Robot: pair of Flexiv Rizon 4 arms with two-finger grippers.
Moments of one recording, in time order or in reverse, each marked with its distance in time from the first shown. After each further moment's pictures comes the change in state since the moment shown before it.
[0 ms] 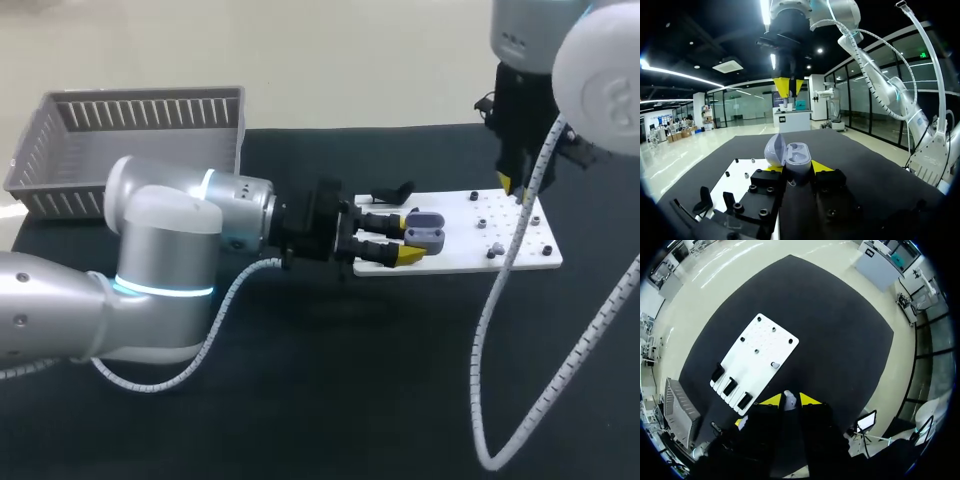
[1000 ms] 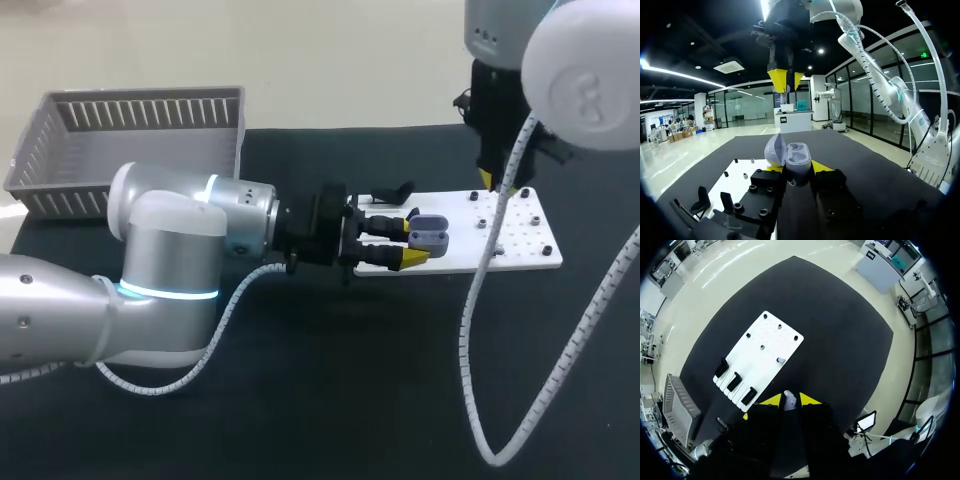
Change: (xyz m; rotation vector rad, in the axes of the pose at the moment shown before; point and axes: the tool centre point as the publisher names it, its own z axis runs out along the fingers) left arm 0.001 -0.002 0.004 -0.010 -0.004 -0.001; right arm 0.016 0.013 -0.009 0.007 -0.035 -0.013
